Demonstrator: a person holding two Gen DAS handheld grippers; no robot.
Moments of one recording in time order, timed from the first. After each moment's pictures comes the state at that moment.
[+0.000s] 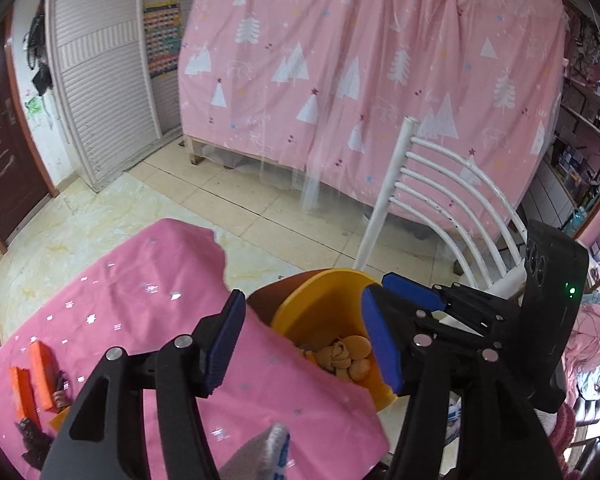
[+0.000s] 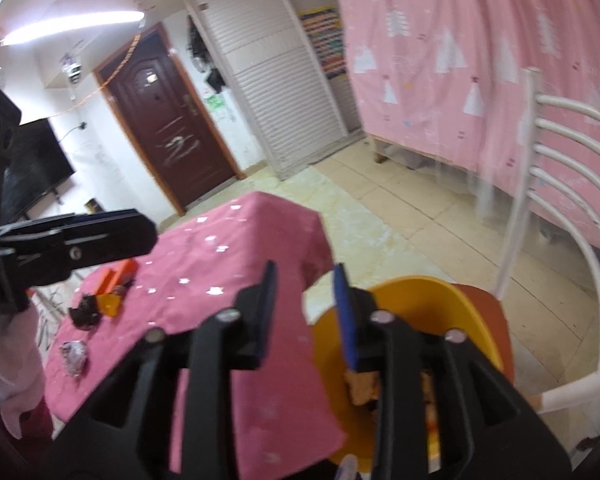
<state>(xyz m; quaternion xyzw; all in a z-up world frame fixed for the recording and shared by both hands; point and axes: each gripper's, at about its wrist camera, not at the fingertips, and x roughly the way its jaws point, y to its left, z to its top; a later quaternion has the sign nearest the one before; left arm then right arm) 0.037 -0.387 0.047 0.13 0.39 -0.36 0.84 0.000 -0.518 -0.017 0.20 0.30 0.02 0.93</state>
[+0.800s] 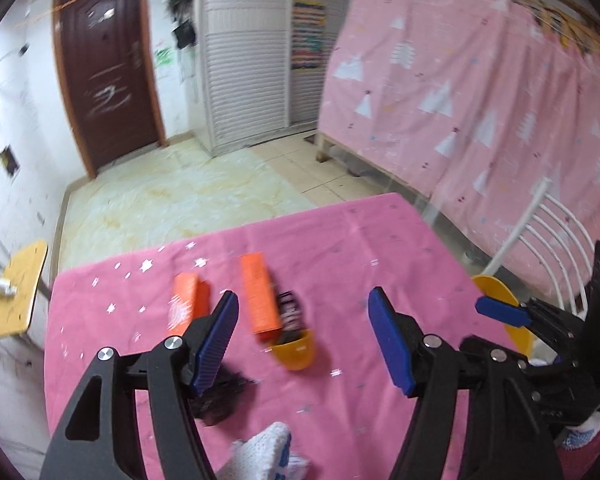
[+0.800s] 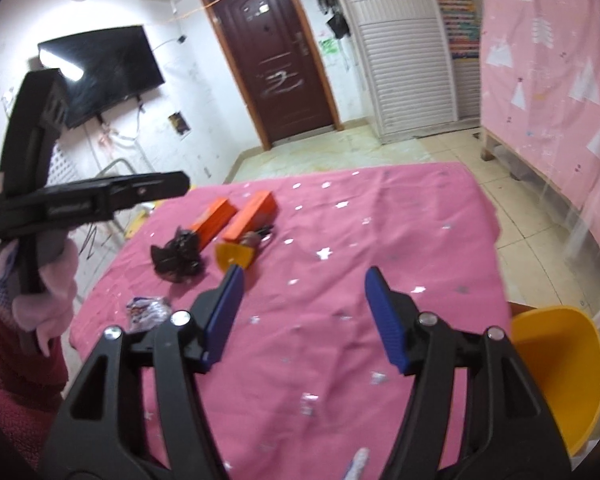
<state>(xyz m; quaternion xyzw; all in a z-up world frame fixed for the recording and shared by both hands) 0.094 -0.133 0.046 0.05 0.40 -0.17 0.90 0.056 -0.329 0.002 0.10 0.35 0.20 0.91</state>
